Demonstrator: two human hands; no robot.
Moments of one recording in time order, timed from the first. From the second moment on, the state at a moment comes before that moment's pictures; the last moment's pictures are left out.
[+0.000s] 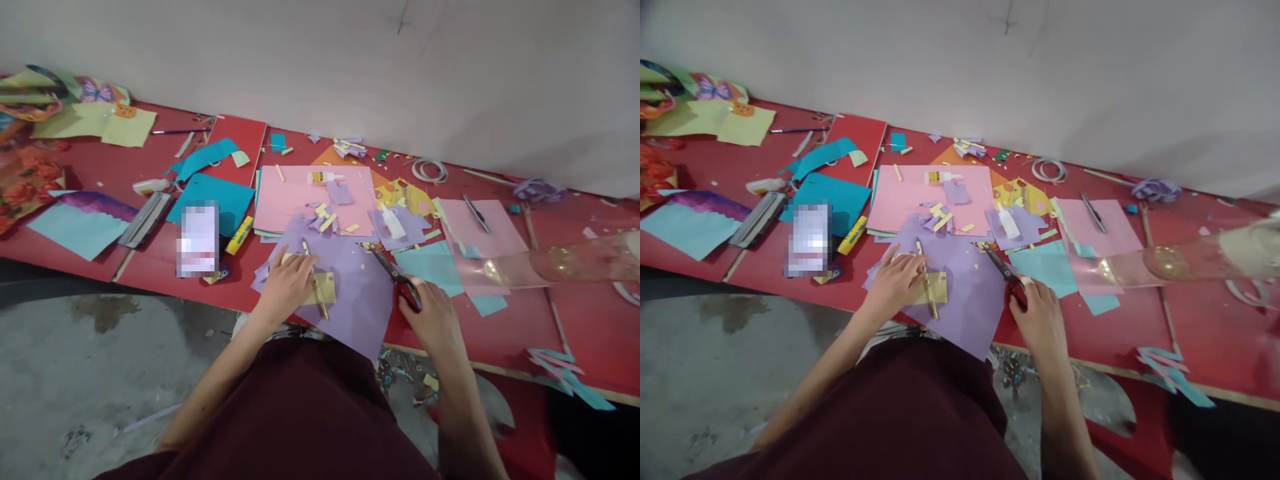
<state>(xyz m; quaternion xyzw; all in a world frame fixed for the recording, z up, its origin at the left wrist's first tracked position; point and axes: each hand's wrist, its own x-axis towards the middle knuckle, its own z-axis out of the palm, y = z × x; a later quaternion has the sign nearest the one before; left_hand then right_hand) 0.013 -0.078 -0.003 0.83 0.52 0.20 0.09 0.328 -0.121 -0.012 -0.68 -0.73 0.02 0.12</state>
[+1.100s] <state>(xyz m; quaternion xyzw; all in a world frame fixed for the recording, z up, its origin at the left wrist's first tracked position) 0.004 -0.082 -0.001 0.85 0.46 0.15 0.22 0.250 -0.137 -0.017 -0.61 -0.49 0.44 0.44</state>
